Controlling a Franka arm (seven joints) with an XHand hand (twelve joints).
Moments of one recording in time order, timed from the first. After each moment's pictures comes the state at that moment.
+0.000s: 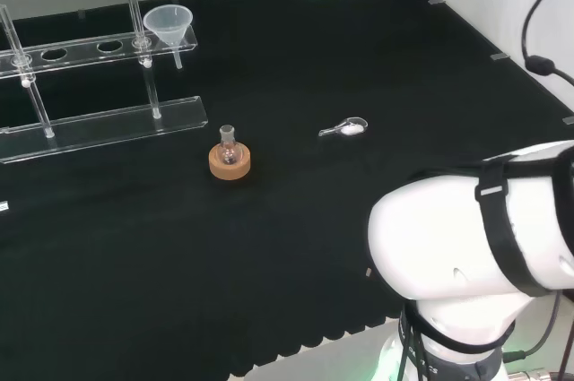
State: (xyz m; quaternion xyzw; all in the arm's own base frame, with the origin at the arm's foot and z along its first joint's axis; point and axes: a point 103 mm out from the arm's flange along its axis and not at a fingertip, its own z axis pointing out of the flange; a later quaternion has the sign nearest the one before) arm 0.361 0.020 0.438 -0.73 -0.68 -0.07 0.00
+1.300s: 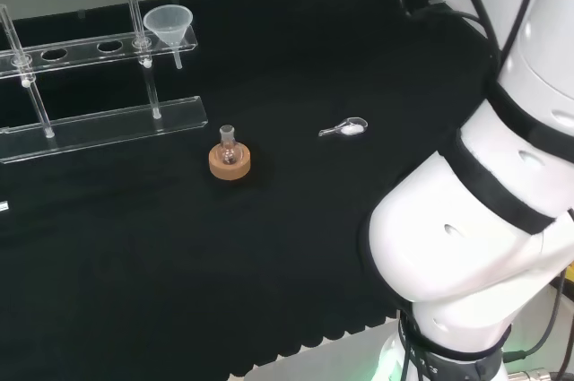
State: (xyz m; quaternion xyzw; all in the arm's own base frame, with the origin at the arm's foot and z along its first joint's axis) arm 0.529 0.087 0.376 -0.71 -0.69 -0.10 0.08
